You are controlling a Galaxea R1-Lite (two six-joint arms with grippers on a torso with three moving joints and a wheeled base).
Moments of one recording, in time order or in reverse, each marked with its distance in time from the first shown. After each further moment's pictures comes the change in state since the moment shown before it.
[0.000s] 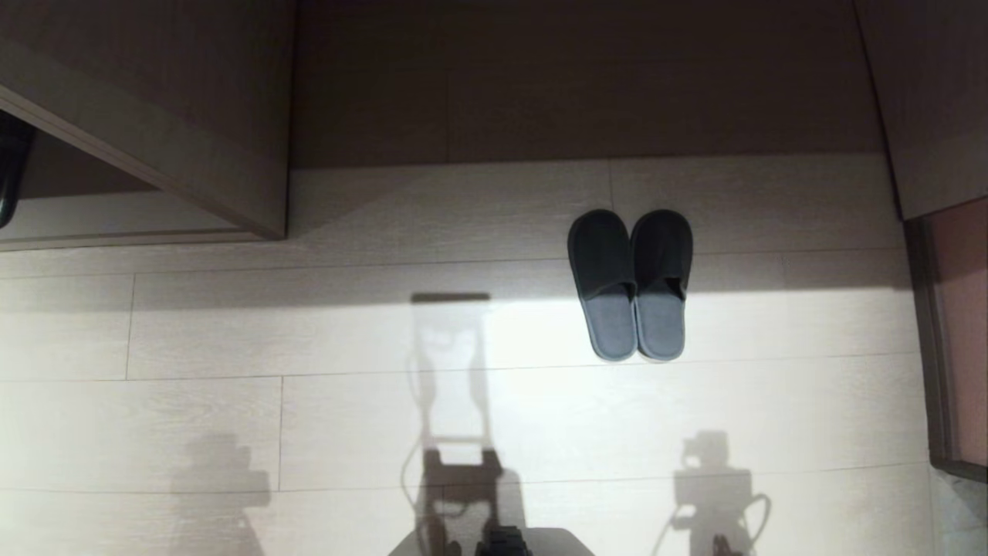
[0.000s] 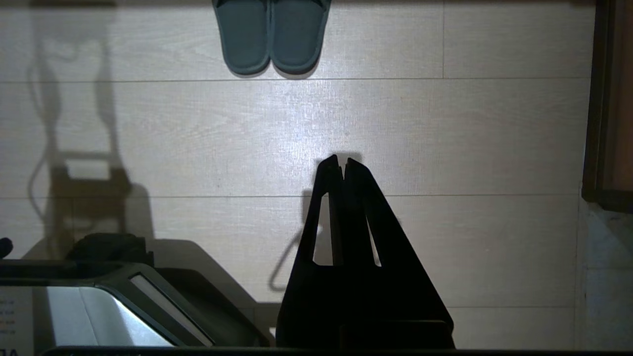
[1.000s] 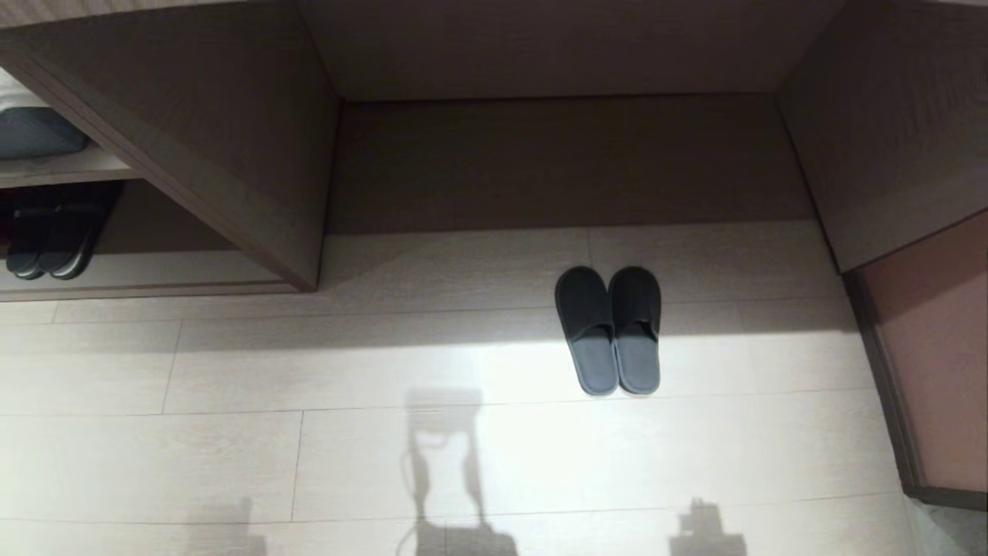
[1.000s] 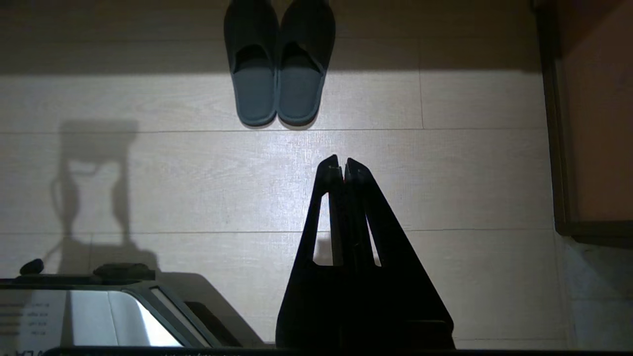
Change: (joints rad) left arm 0.000 0.001 0.000 0.000 0.000 -0.005; right arm 0.000 0.002 0.000 0.000 0.000 0.000
